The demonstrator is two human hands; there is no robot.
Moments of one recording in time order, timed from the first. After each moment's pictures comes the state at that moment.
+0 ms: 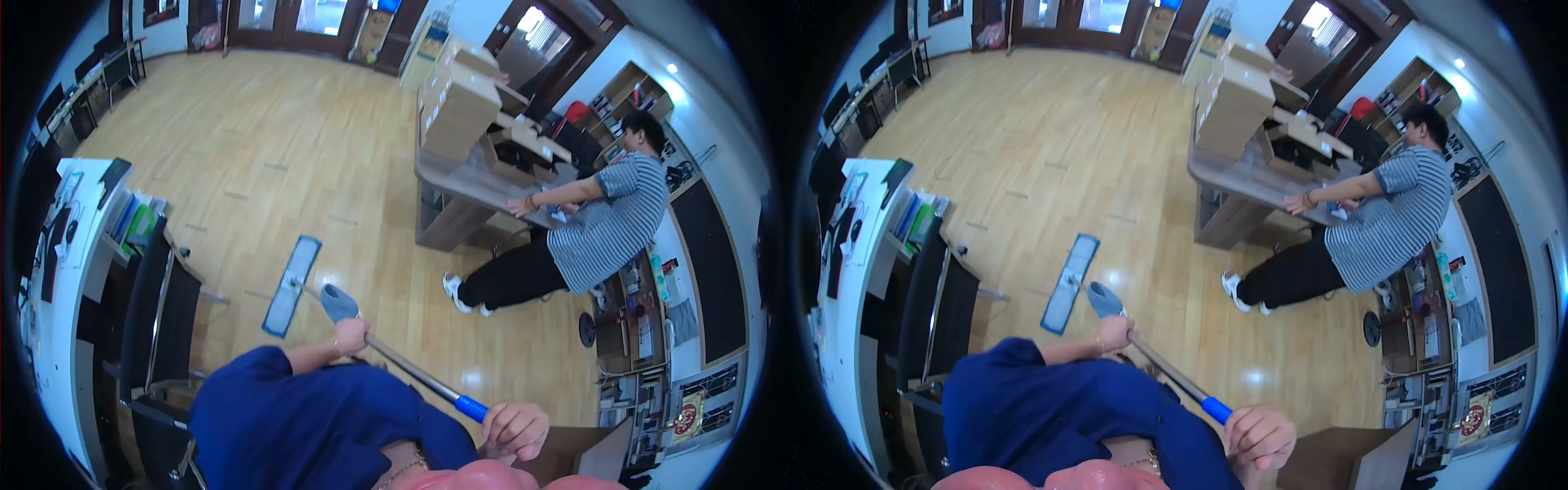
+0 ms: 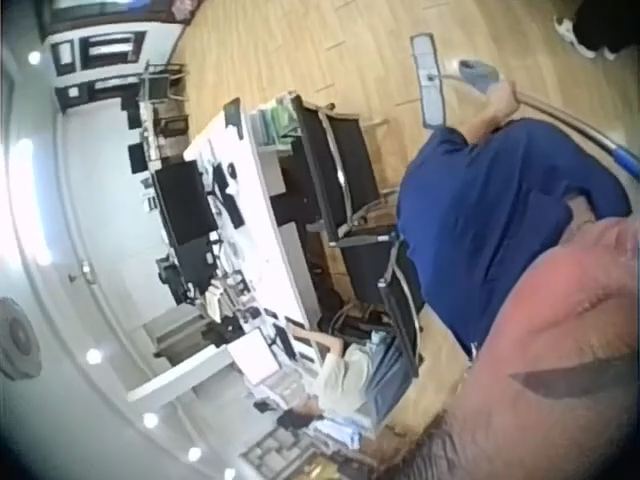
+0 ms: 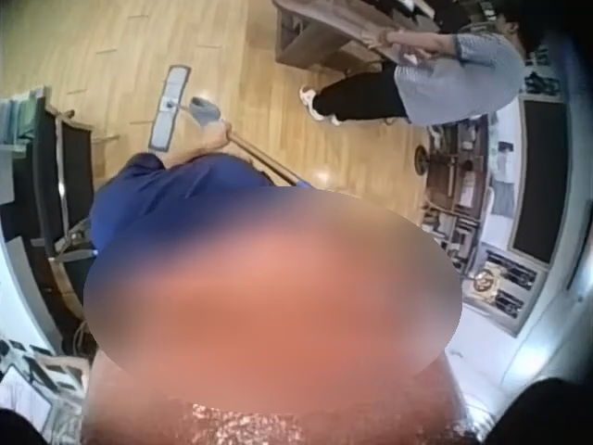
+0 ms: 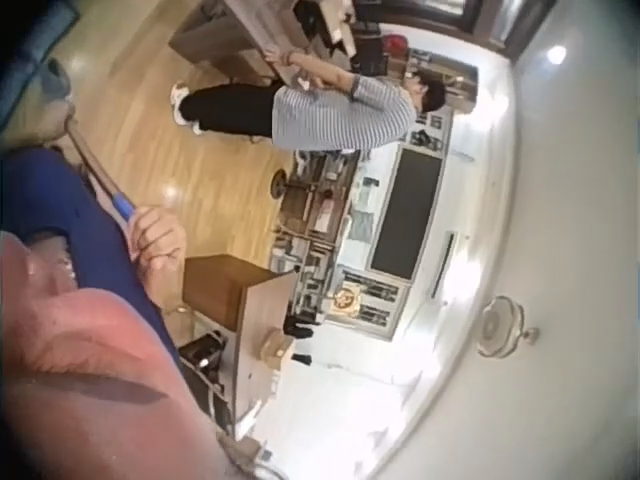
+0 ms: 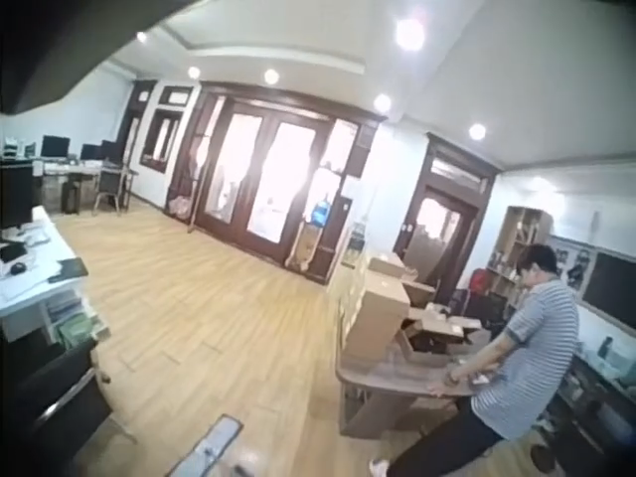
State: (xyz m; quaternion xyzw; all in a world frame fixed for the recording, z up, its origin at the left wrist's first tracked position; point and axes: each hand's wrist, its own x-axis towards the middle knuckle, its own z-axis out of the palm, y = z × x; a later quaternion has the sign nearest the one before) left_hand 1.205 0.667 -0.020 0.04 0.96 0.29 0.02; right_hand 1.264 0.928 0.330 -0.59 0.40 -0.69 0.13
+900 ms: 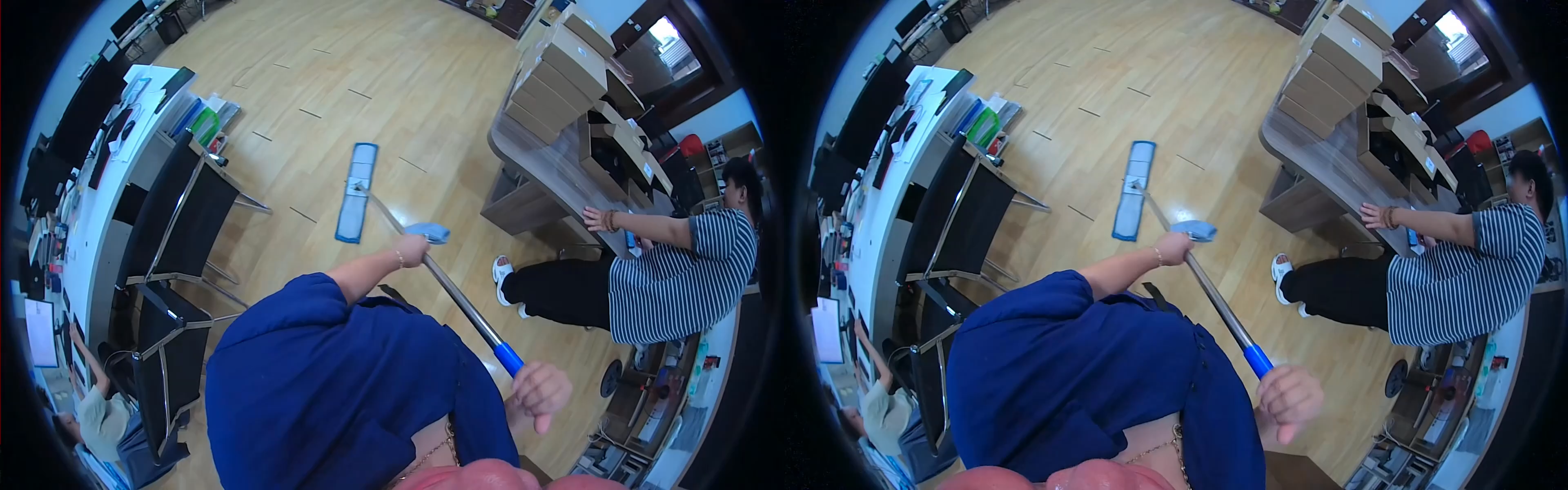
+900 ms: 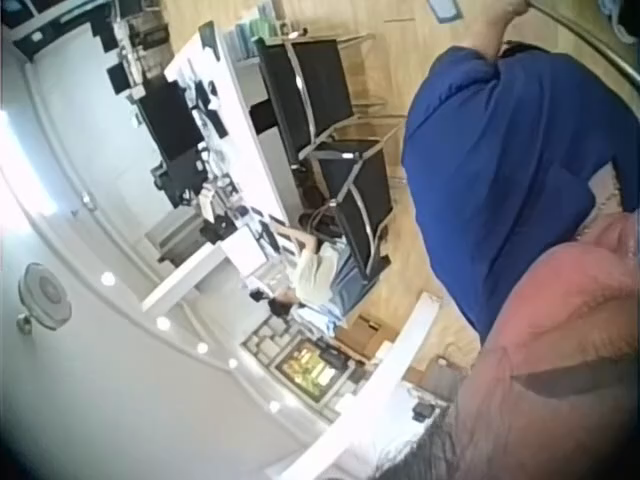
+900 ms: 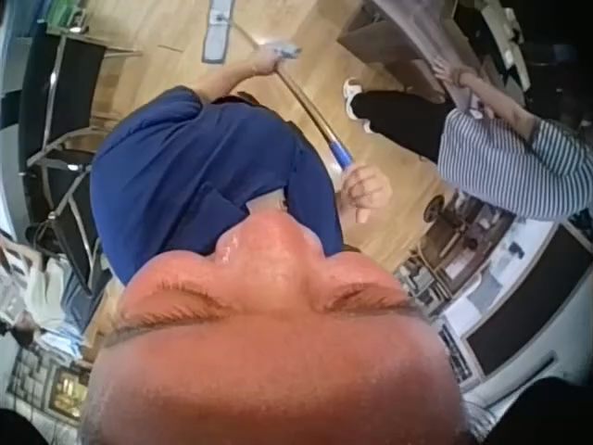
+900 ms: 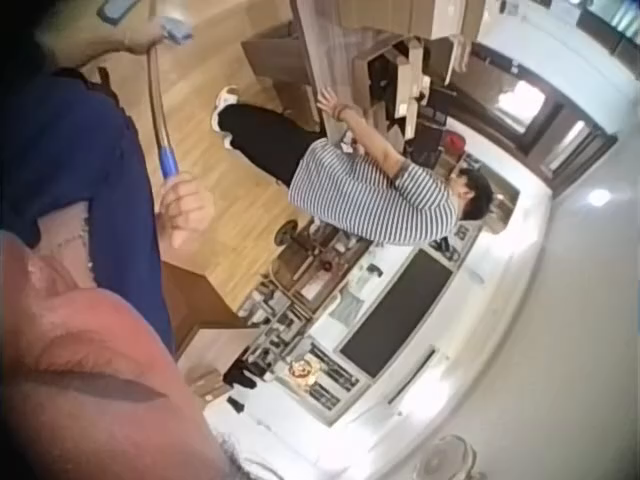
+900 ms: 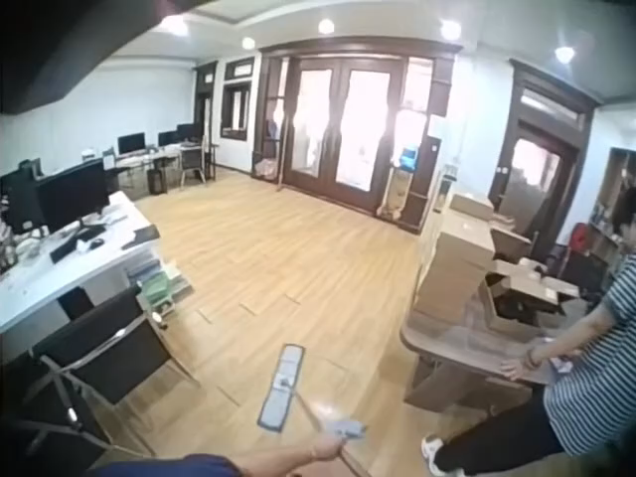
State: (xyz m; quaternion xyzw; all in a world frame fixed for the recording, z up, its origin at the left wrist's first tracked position) left_hand 1.000 0.732 -0.036 -0.01 0.97 0.24 0.08; right_hand 1.030 1.020 0.259 -0.63 0.32 -0.69 0.14
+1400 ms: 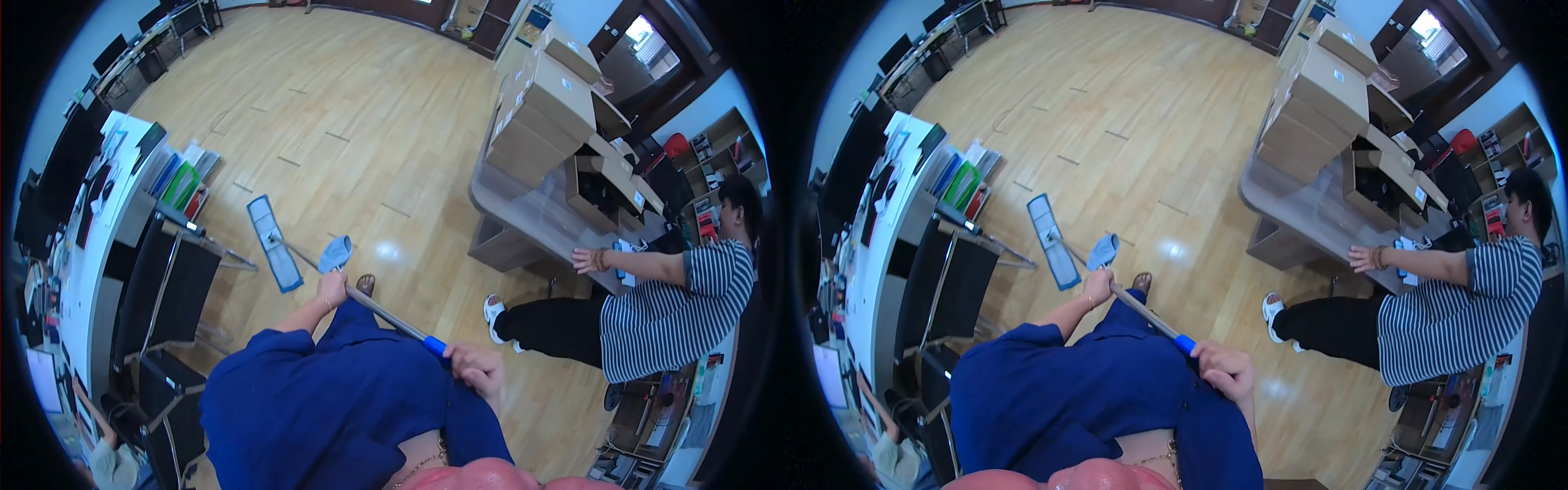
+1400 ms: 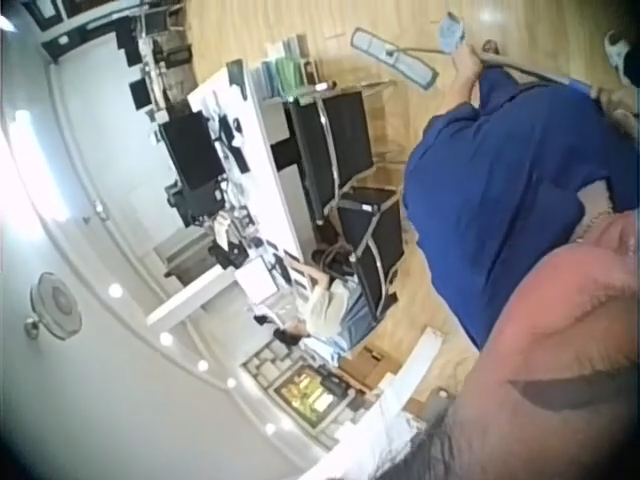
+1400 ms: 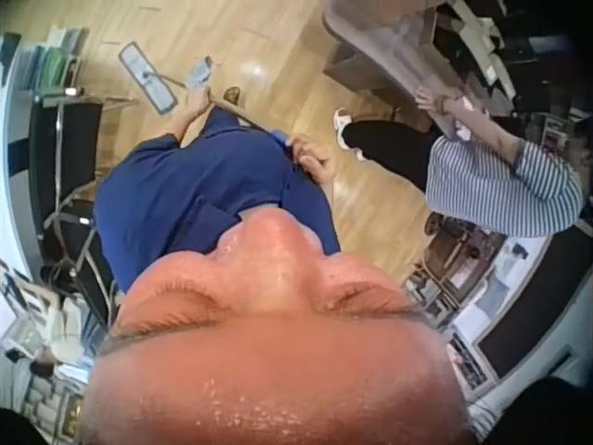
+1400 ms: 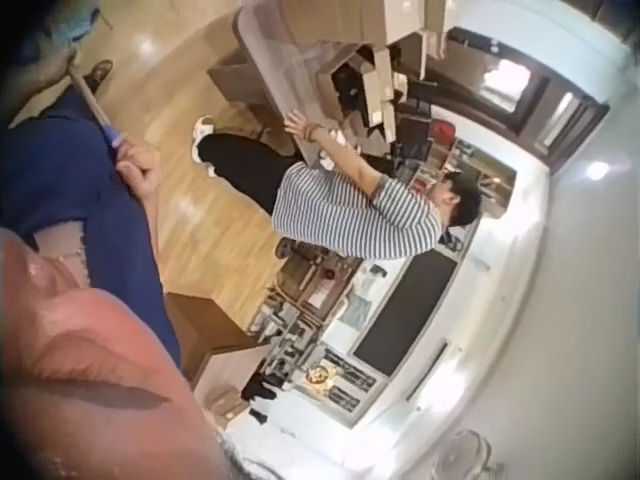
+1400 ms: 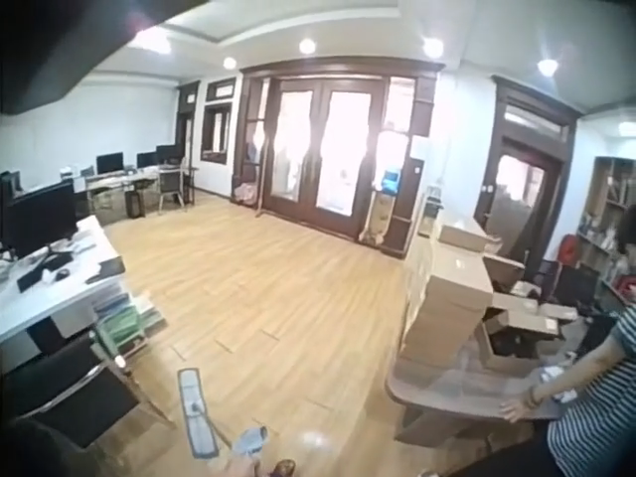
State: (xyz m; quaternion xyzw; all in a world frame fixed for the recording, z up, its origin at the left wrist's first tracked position) left_hand 1.026 0.569 -0.095 -0.25 0.94 0.21 -0.02; right_hand 0.939 0.891 0.203 -0.41 0.47 -0.73 0.28
